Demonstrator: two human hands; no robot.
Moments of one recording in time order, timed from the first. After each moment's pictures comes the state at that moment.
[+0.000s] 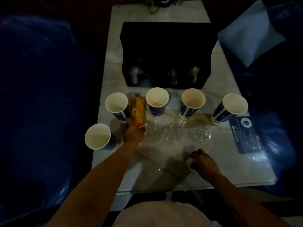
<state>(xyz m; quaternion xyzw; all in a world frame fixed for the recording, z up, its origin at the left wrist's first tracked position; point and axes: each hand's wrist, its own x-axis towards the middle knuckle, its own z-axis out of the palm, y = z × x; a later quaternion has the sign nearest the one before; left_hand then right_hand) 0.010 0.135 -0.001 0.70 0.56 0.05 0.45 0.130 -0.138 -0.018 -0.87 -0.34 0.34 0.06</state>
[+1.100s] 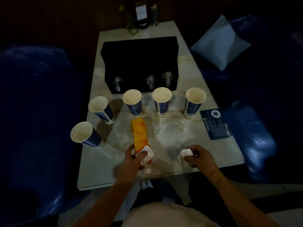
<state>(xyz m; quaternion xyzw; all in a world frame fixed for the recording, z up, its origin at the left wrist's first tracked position) -0.060 -0.036 0.026 0.53 0.49 0.10 0.68 0.118 -0.235 0.035 -0.80 -0.09 0.34 0.48</state>
